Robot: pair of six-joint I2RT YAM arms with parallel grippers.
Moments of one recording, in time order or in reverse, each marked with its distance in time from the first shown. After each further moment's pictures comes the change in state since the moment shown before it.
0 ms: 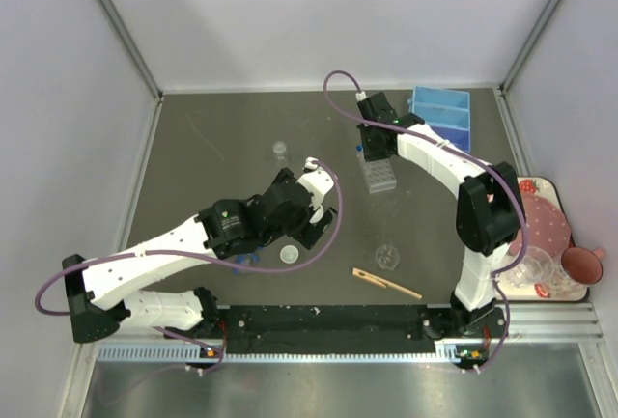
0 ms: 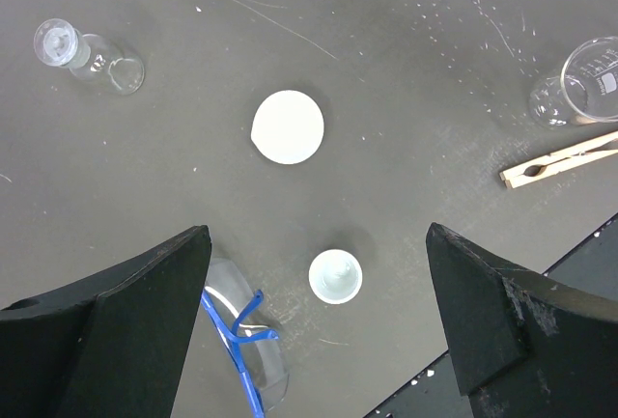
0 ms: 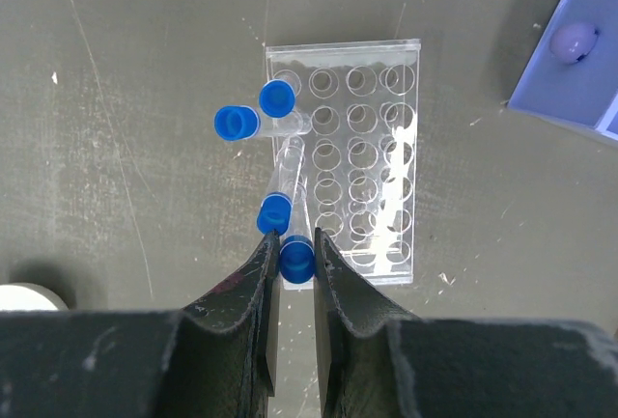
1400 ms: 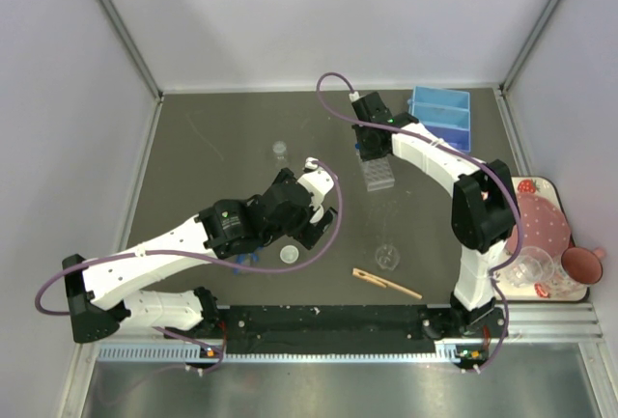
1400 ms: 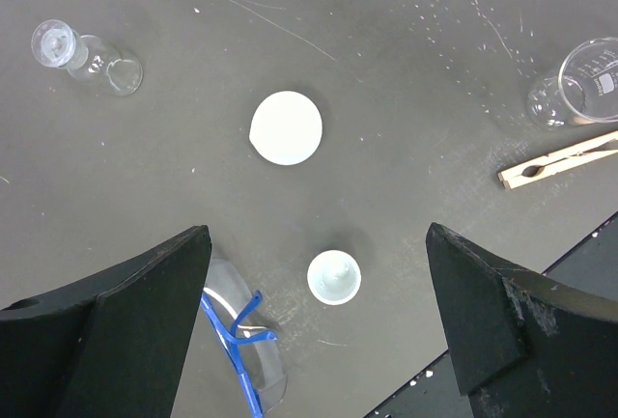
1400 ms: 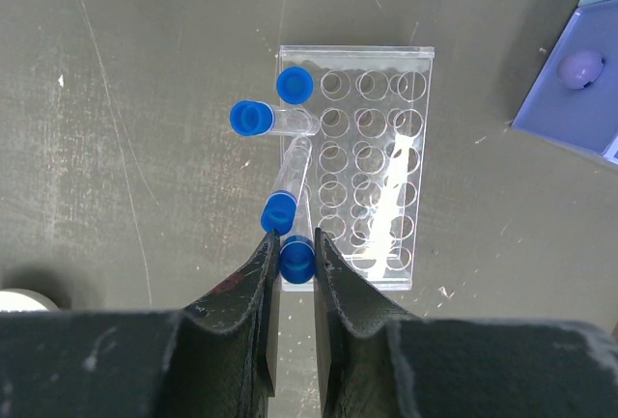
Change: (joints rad) left arm 0.000 0.000 -0.002 0.004 0.003 -0.001; right arm 0.020 0.043 0.033 0.000 0.015 -0.034
